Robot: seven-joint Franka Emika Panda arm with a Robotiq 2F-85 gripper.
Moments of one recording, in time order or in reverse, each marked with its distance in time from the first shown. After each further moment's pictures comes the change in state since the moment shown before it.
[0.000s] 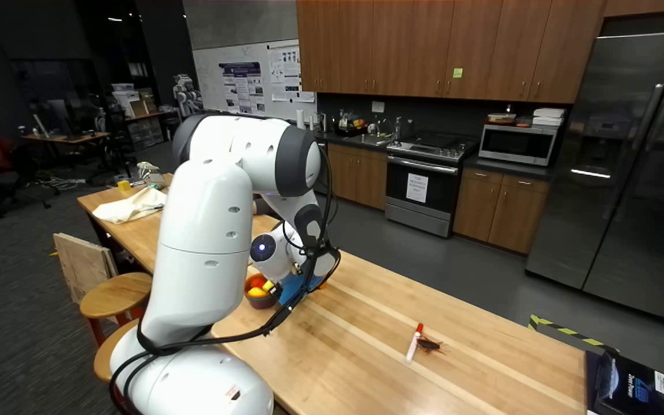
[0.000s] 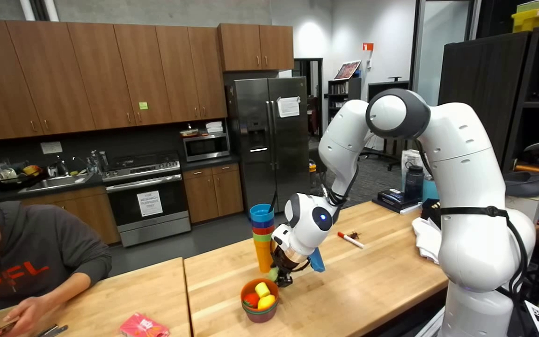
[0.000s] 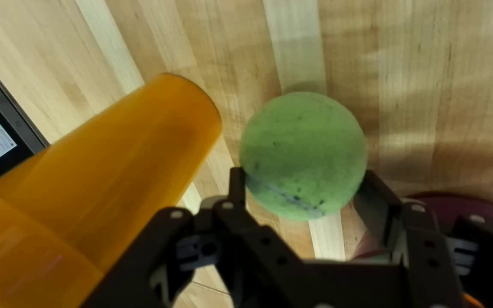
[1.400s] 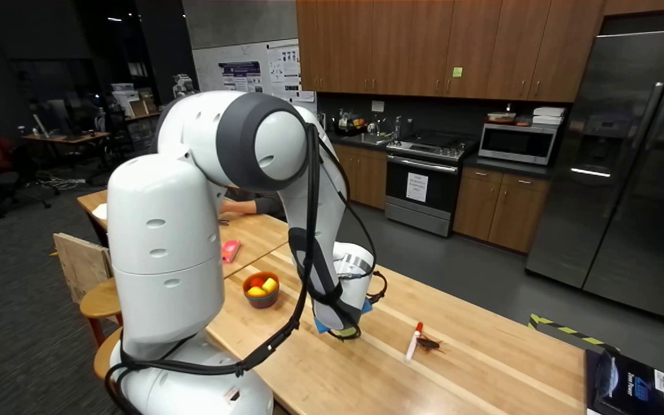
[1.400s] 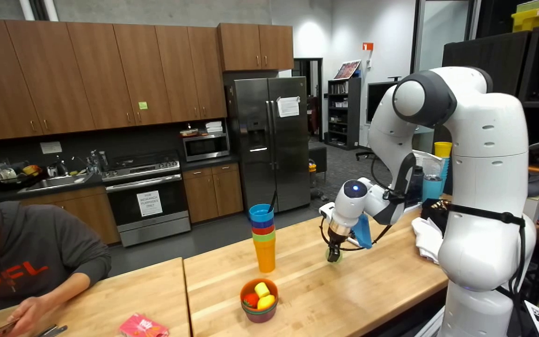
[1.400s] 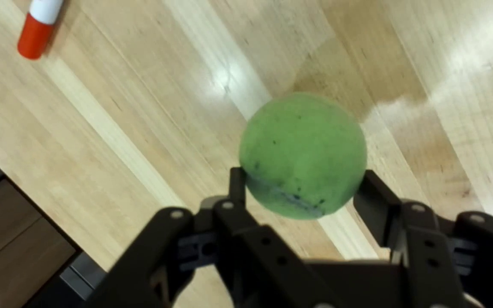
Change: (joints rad) arm -0.008 -0.251 -0.509 -0.330 0.705 0.143 -0.699
